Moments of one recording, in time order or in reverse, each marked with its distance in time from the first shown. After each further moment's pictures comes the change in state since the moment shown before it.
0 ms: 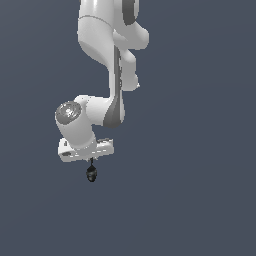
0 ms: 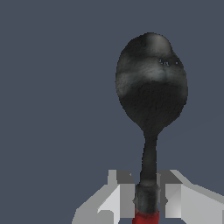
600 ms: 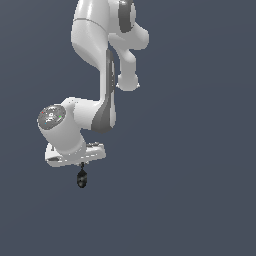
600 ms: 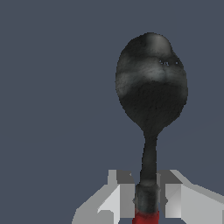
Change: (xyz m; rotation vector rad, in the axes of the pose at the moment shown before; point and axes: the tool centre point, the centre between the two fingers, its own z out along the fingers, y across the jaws) arm 0.017 0.035 -0.009 0.000 0.000 0.000
